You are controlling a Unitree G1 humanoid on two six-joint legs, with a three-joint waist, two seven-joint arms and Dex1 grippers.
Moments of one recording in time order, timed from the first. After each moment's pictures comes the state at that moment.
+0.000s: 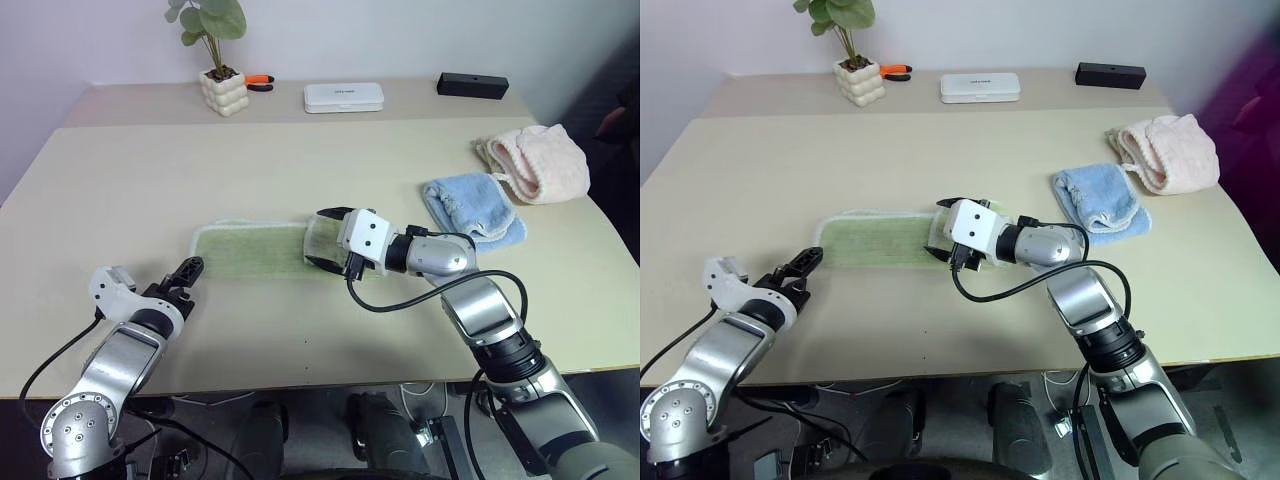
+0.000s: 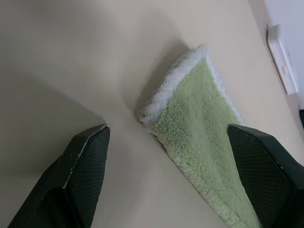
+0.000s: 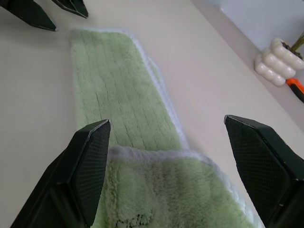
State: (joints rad) left arm 0.05 0.30 0.39 -0.47 -1.56 0.62 0.67; right arm -0.53 -0.42 0.31 -0.15 -0.03 0.23 0.80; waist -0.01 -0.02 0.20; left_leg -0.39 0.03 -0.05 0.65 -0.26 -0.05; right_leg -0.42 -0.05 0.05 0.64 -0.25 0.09
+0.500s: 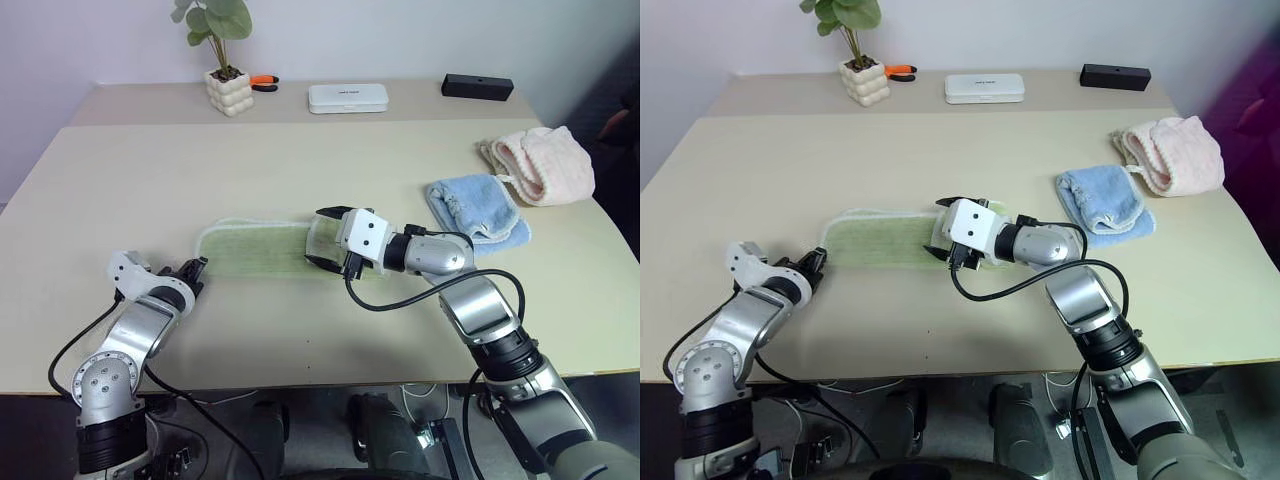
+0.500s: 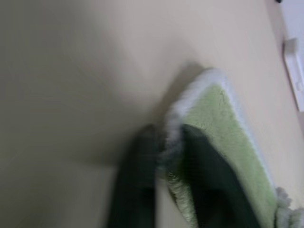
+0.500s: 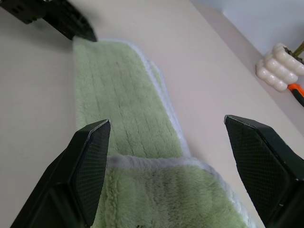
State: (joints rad) left arm -0.10 0.28 0.37 -0.26 -1.49 0.62 0.64; right arm -0.53 -0.41 0.31 -0.14 -0.04 0.22 0.79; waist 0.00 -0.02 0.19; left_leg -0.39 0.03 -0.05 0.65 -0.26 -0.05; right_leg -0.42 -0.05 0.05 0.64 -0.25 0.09
